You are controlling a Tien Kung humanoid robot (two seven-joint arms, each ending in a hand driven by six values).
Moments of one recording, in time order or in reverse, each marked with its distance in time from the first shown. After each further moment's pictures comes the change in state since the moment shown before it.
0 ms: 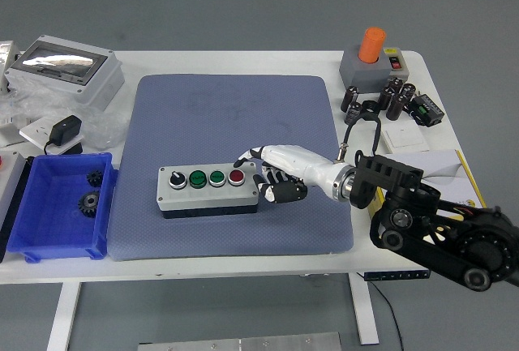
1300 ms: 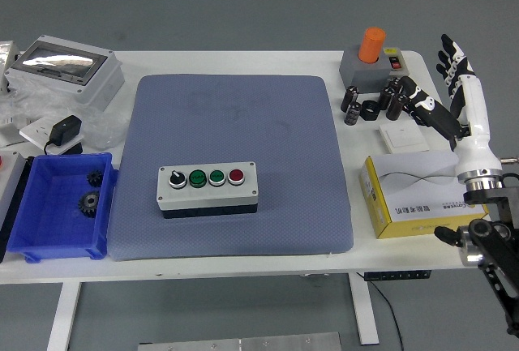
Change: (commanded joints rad) left arm 0.007 0.009 -0.002 0.014 0.030 -0.027 0.011; right arm -0.525 0.090 0.680 -0.078 0.259 -0.516 0.506
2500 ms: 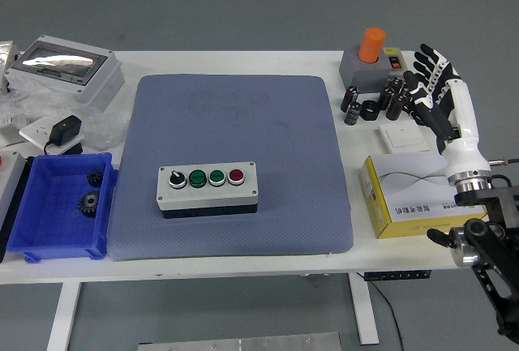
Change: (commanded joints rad) left arm 0.015 -0.010 0.007 -0.001 -0.020 0.000 0.013; right arm 0.011 0.021 -0.010 -0.013 0.061 0.055 0.005
